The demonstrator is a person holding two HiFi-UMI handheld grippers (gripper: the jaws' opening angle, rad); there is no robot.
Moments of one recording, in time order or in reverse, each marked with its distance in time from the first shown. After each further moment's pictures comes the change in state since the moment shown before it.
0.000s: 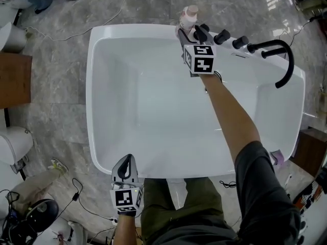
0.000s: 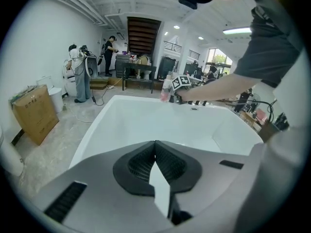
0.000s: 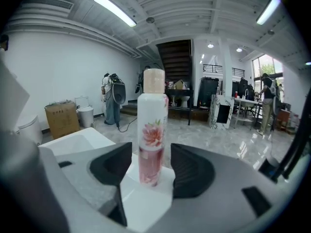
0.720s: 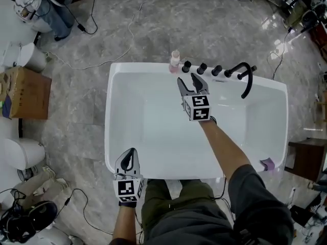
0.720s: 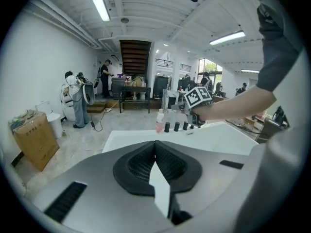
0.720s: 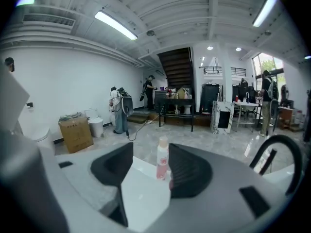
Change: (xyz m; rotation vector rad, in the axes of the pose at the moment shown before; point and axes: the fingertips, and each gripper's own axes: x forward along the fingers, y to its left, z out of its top) left arm -0.083 -0.042 0.146 0.101 -0.205 0.002; right arm -0.196 0.020 0.098 0.038 -0.049 0.064
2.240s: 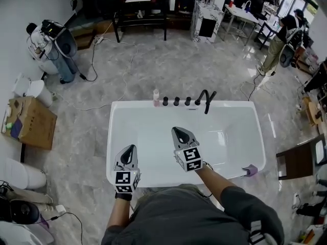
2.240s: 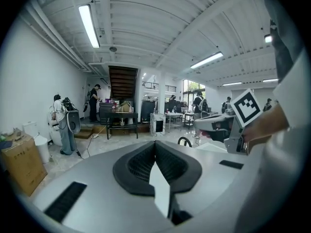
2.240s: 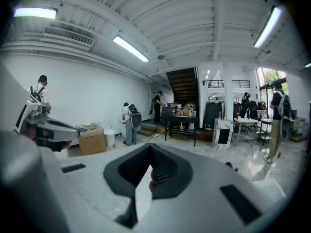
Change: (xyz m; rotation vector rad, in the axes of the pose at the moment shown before) left arm -0.123 -0.076 0.158 0.083 -0.268 -0.134; right arm -0.321 0.091 0.112 -0.059 -0.138 0.058
